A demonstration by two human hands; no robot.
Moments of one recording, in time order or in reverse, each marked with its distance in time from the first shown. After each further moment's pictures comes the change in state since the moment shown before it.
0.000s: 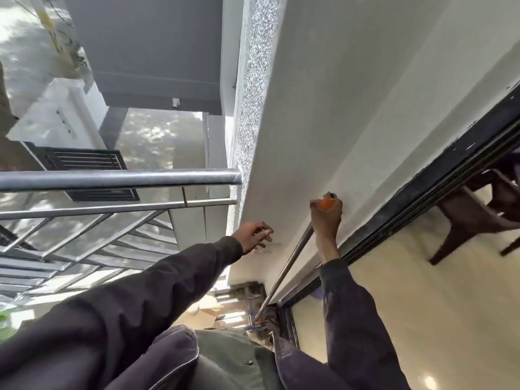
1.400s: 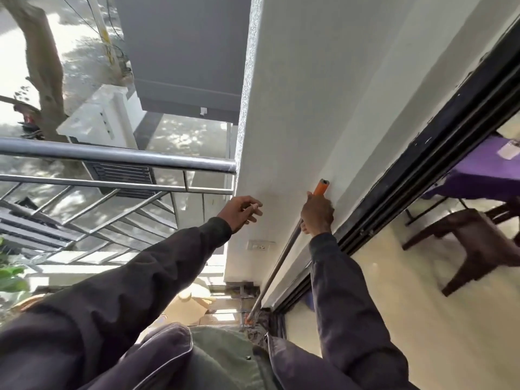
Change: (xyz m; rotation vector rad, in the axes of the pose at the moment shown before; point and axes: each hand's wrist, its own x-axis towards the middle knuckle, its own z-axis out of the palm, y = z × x) left_hand -0.046 0.059 0.018 -0.059 0.334 0.075; right_hand 0.011 -0.020 -0.042 -0.891 -0.243 -0.221
